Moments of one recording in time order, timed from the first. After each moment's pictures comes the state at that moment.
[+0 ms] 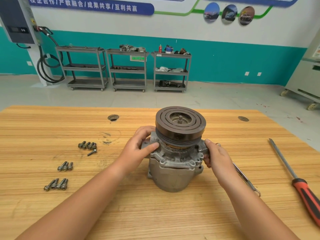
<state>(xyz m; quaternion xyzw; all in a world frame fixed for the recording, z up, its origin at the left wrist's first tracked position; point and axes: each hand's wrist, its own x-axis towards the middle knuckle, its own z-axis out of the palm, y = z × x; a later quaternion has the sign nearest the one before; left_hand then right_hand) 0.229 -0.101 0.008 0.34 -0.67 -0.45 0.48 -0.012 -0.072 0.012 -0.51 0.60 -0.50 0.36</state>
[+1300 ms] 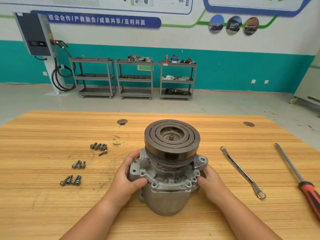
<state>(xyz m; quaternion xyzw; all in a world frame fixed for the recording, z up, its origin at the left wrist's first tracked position) 0.257 -0.036 -0.038 0.33 -0.55 -0.51 0.58 0.017 -0.031 -0.009 -0.67 0.41 -0.47 0.41</state>
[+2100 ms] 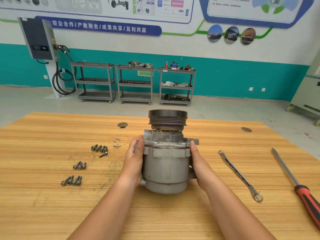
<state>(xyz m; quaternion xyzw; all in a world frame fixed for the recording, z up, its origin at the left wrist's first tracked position) 0.222 -0.070 0.000 0.39 -0.40 -0.51 0.65 0.041 -0.070 0.008 -0.50 0.53 -0.43 0.53</state>
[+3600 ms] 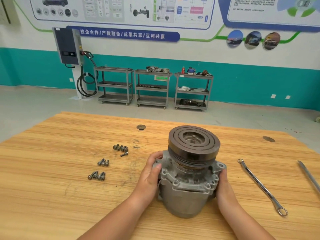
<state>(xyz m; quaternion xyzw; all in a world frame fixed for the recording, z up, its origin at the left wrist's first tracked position) 0.245 -0.030 -0.032 0.39 -0.55 -0.46 0.58 0.048 -0.023 -0.007 -0.49 0.53 -0.53 0.44</state>
